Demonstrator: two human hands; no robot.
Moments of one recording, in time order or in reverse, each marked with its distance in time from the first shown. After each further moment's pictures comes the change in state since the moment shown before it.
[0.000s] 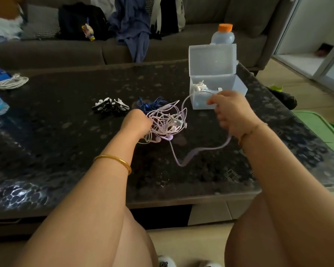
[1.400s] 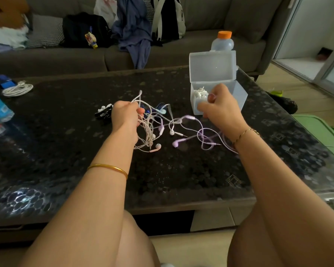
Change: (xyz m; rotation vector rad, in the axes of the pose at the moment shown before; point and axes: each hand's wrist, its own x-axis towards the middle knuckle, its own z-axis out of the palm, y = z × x) left_hand -0.008 0.014 -0.022 -0.817 0.235 -0.112; right_hand 0.012 0.002 0.014 -0.160 0.010 -0.368
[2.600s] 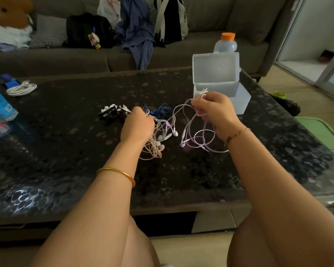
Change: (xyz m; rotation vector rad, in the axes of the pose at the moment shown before) left_hand -0.006 -0.013 0.000 0.762 -0.094 0.231; right_hand 0.000 -0.008 0.014 0.319 -0.044 0.050
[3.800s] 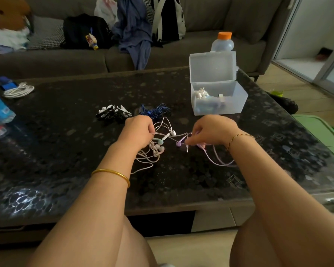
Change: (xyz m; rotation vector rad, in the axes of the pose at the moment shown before) left_hand -0.003 -0.008 -0.003 0.357 -0.197 0.261; right_hand -0.008 0.010 -0.009 -1.102 -0.474 0.014
